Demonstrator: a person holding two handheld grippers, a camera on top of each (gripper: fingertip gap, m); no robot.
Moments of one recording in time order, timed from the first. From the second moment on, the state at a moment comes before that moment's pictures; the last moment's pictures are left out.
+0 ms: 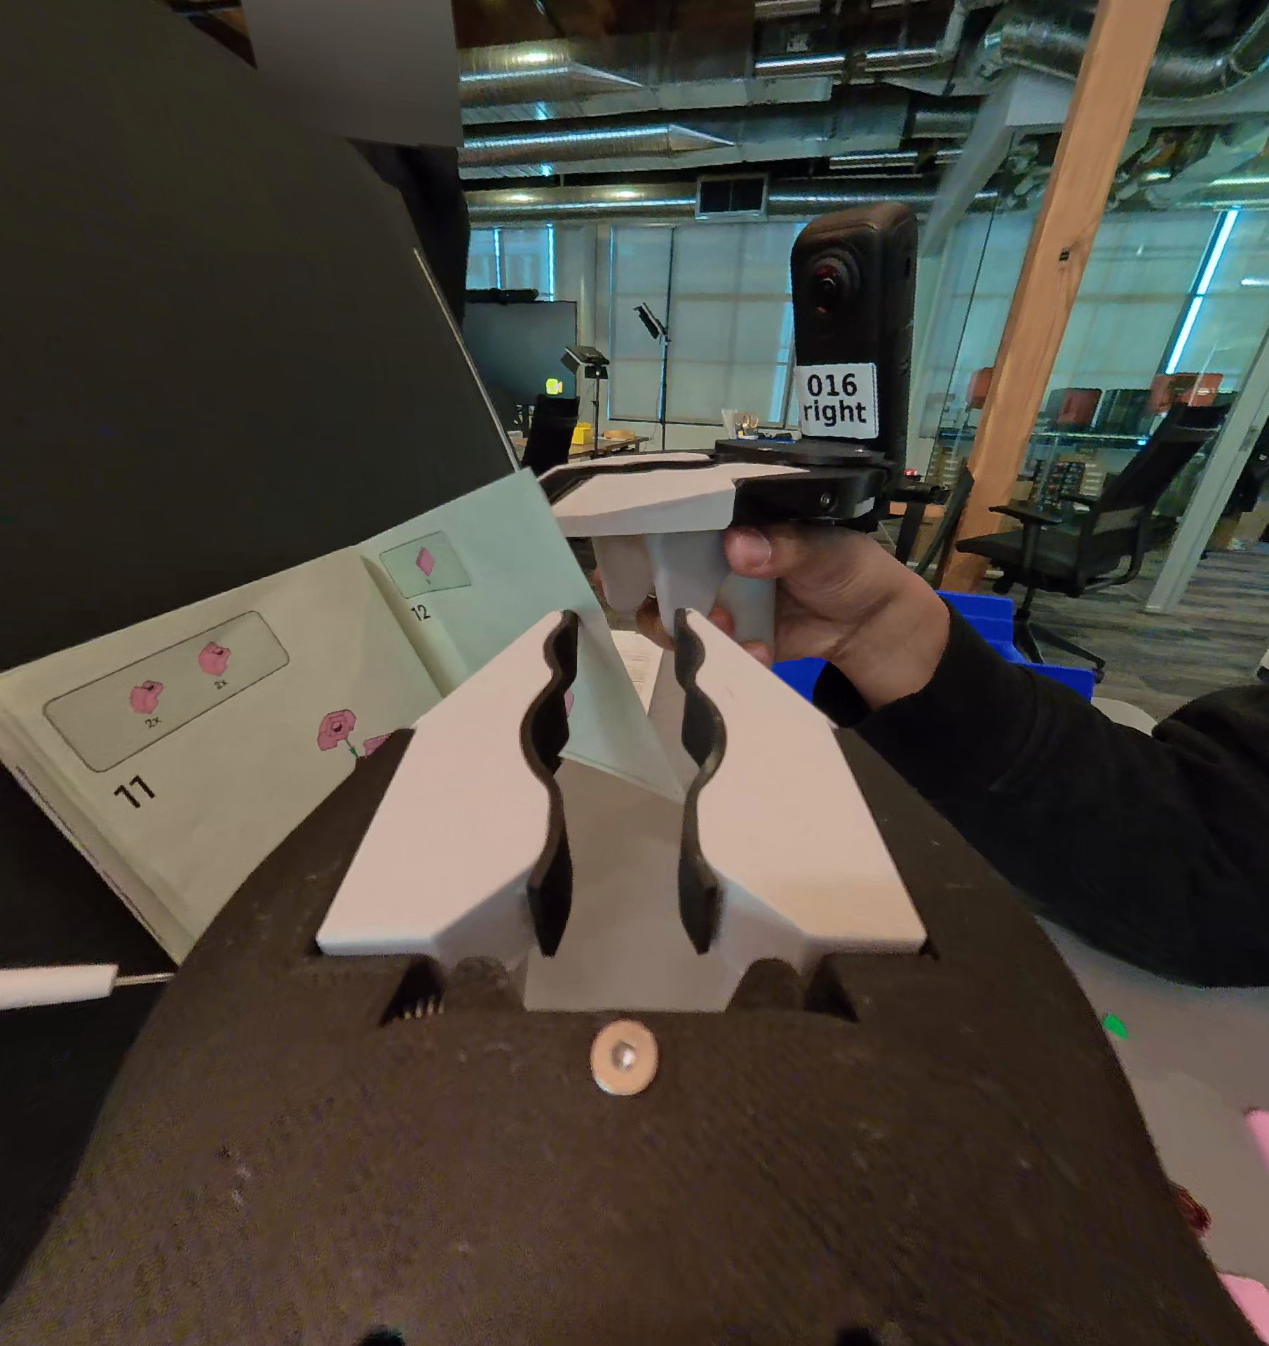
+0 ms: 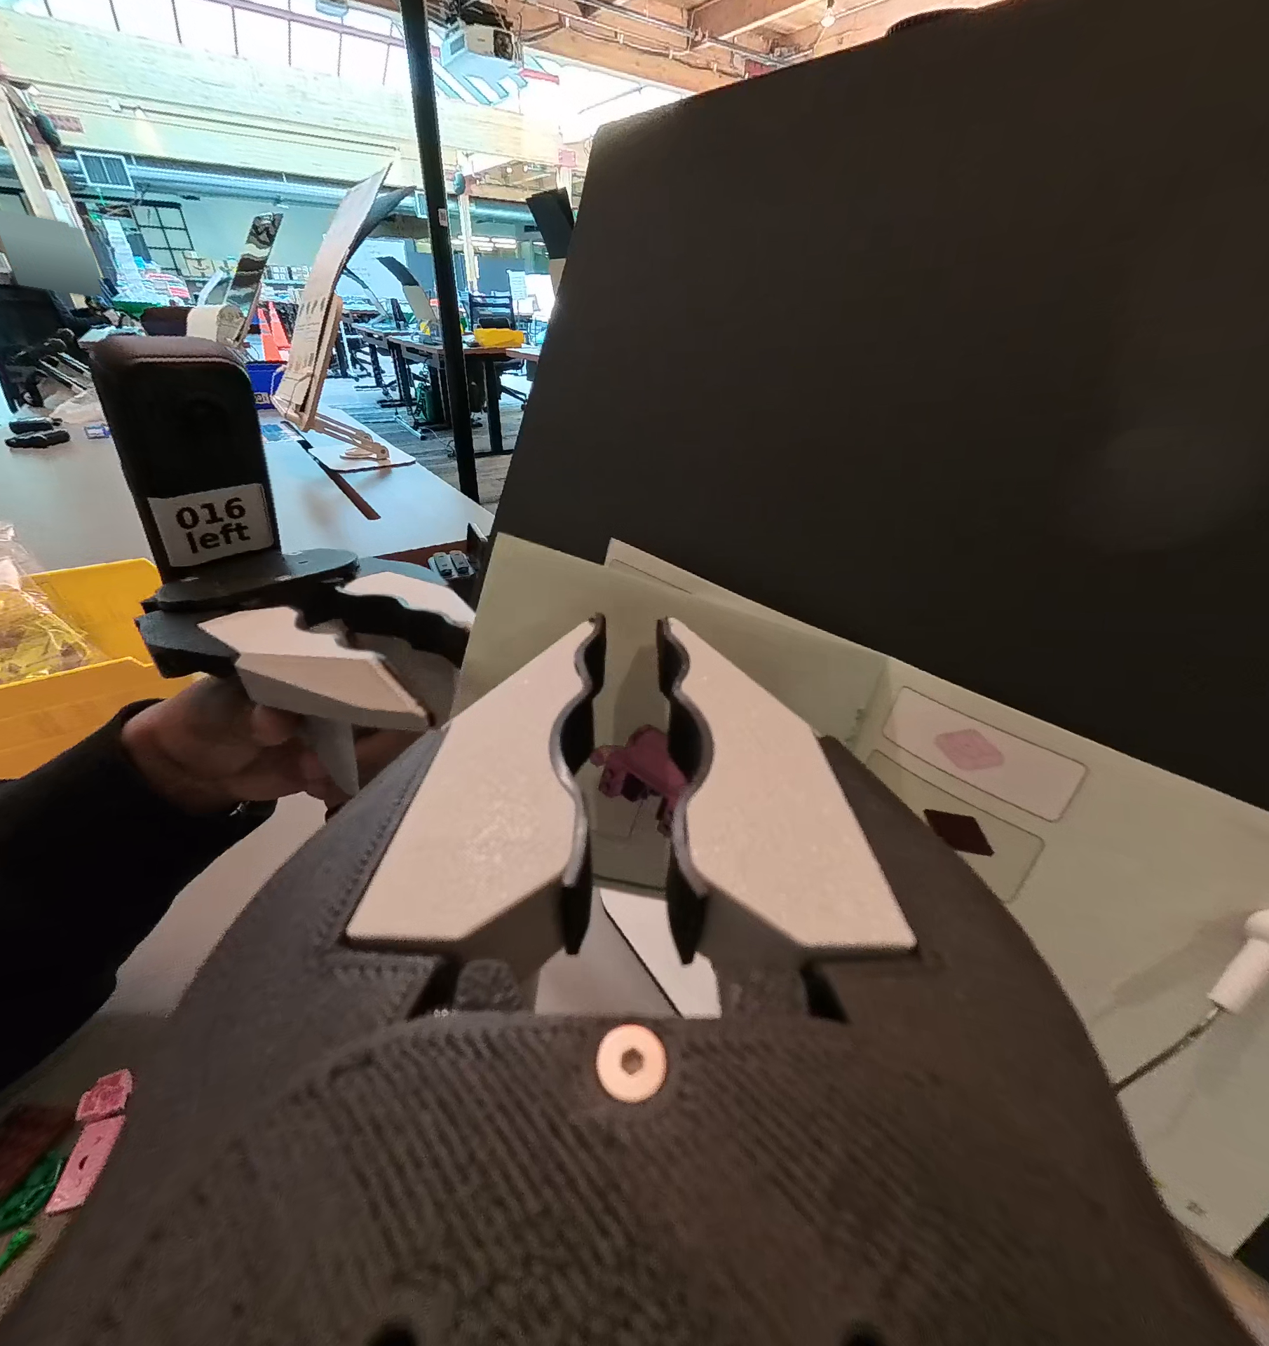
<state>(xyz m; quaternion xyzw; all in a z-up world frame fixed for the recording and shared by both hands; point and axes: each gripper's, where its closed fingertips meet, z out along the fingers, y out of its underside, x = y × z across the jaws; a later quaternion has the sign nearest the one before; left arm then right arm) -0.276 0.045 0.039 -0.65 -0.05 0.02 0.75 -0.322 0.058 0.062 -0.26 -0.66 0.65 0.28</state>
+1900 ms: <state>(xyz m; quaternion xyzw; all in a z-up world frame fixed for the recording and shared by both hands) -0.266 0.047 0.039 -0.64 -0.05 -0.07 0.76 -0.318 0.061 0.056 -0.24 -0.69 0.61 0.31</state>
